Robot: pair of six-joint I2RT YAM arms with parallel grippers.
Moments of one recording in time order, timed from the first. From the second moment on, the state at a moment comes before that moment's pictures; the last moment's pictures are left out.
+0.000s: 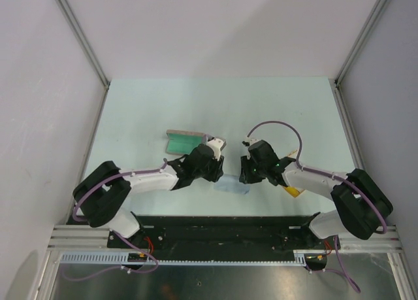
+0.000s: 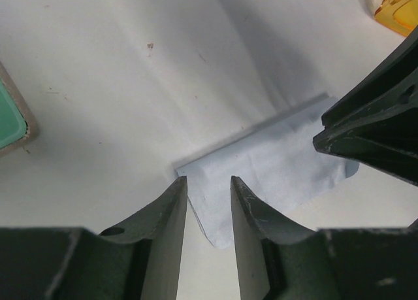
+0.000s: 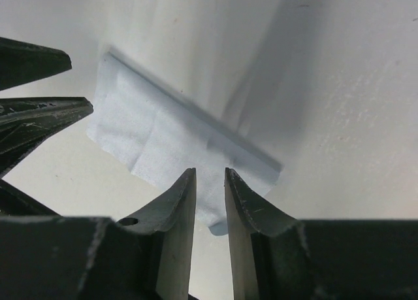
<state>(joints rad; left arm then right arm) -0.88 1.52 0.72 0.10 -0.04 -0.34 0.69 1.40 0.67 -0.17 -0.10 0.47</state>
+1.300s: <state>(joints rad) -0.88 1.72 0.84 0.10 -0.11 -0.38 0.64 1.47 0.68 -0.14 0.02 0.54</state>
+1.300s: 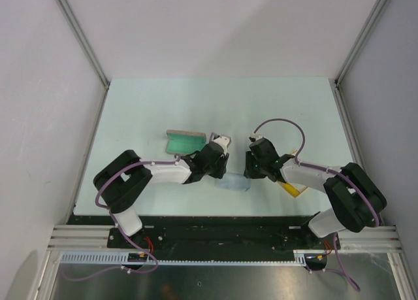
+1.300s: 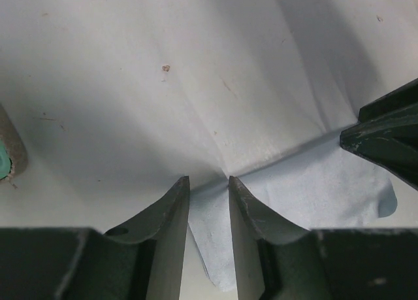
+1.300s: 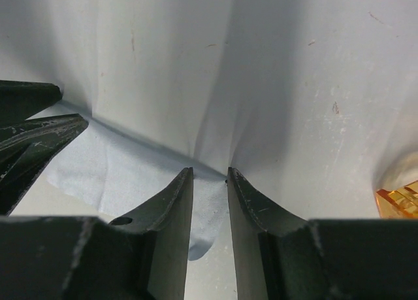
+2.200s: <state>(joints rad) -0.88 1.67 0.83 0.07 -0.10 -0.40 0.76 1.50 0.70 -0.09 0.06 0.56</state>
